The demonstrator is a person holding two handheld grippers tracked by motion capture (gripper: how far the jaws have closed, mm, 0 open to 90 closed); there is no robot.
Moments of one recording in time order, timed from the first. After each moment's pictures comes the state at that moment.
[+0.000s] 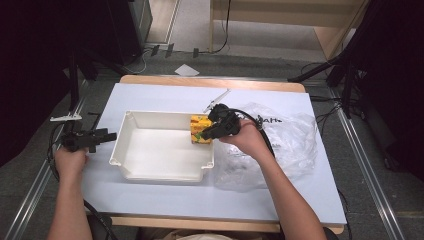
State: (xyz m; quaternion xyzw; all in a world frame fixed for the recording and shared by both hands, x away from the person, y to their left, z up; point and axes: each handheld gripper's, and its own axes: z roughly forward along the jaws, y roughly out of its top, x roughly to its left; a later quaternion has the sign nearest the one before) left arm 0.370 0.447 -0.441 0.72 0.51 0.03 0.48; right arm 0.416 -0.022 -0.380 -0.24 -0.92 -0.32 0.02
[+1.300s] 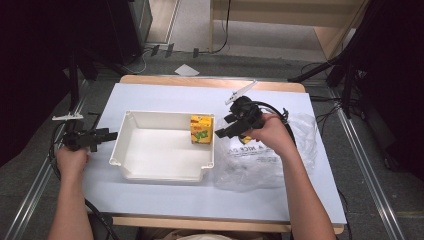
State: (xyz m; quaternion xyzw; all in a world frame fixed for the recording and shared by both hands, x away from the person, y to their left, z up) left arm 0.374 0.445 -0.442 0.72 0.51 0.03 0.47; right arm 0.413 -0.077 -0.349 -0.25 -0.91 -0.34 0.00
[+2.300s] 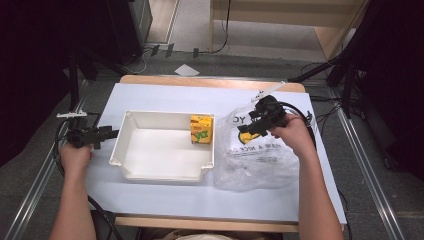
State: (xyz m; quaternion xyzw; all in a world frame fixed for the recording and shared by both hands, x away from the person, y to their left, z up) left arm 0.384 0.439 -0.443 0.72 0.51 0.03 0.48; right arm 0.426 -0.140 -0.362 -0.31 -0.89 -0.34 -0.05
